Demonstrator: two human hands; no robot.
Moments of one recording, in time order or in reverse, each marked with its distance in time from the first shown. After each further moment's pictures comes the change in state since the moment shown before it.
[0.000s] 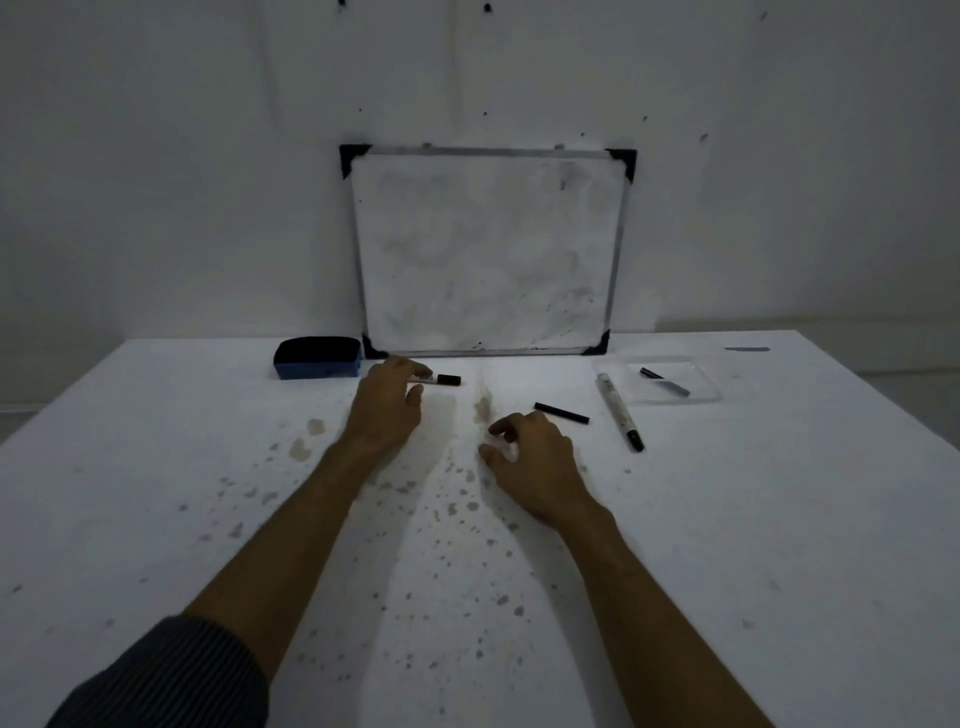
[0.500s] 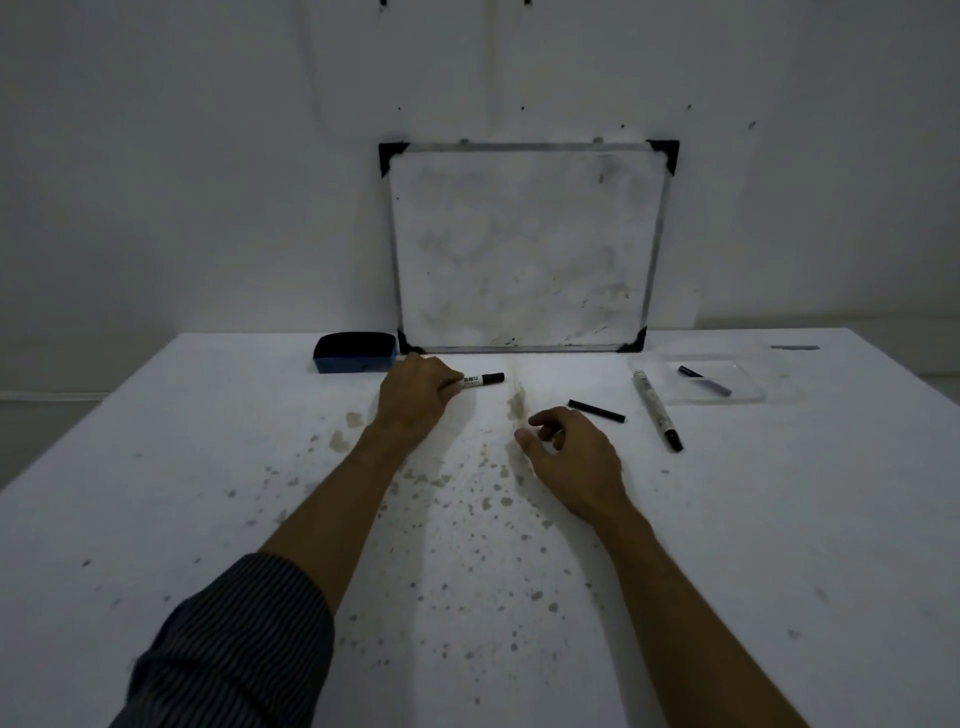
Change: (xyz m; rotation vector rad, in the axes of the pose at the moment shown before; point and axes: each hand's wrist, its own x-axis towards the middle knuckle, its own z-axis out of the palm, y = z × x) left_hand 0.014 -0.014 -0.001 0.181 0.013 0.113; right_hand 0.001 0.007 0.004 0.194 0.106 0.056
